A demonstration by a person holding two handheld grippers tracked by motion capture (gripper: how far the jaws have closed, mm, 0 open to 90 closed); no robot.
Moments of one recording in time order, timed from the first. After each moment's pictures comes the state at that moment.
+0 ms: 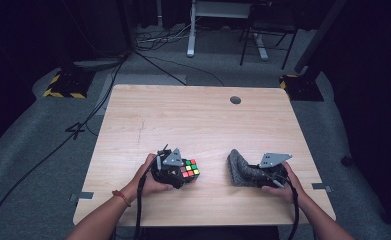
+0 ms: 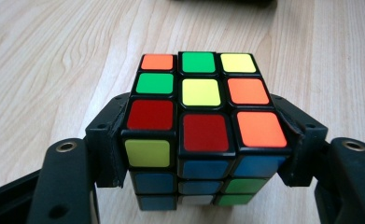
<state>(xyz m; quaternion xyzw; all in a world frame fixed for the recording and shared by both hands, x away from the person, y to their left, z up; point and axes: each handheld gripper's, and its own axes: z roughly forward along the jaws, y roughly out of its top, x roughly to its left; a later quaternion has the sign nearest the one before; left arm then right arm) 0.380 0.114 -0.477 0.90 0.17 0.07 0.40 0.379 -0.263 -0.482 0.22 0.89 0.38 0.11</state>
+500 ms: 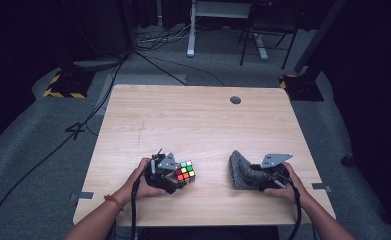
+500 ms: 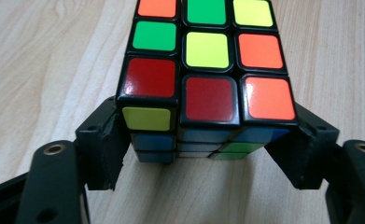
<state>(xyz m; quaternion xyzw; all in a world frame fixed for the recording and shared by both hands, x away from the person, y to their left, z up) 0.372 0.130 -0.486 0.91 0.19 0.06 0.37 0.380 -0.269 -0.486 0.24 0.90 0.36 0.10</state>
